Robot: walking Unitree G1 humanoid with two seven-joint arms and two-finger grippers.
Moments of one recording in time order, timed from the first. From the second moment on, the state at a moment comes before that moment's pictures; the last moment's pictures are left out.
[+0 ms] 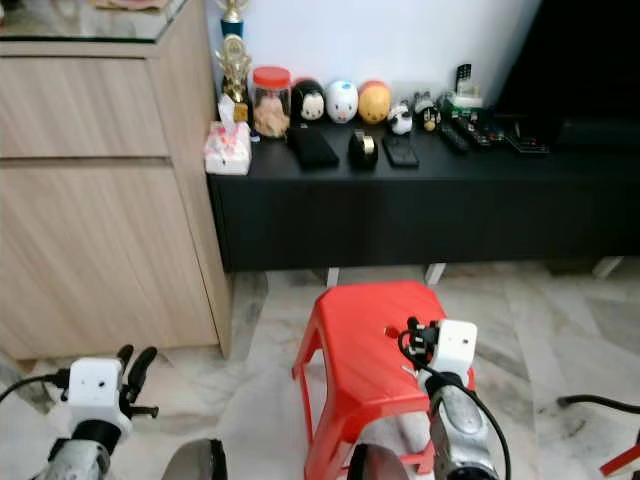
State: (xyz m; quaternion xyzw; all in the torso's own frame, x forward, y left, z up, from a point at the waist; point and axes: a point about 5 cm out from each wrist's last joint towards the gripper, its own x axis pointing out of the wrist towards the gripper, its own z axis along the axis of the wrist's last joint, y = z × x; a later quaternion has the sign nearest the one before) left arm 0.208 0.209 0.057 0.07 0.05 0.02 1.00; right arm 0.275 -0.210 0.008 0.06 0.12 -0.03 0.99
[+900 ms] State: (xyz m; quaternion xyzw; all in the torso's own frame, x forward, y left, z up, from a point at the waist) left arm 0.202 0.212 0.053 0.07 0.06 0.02 1.00; right arm 0.276 -0.202 -0.015 0.12 0.25 -0.04 0.96
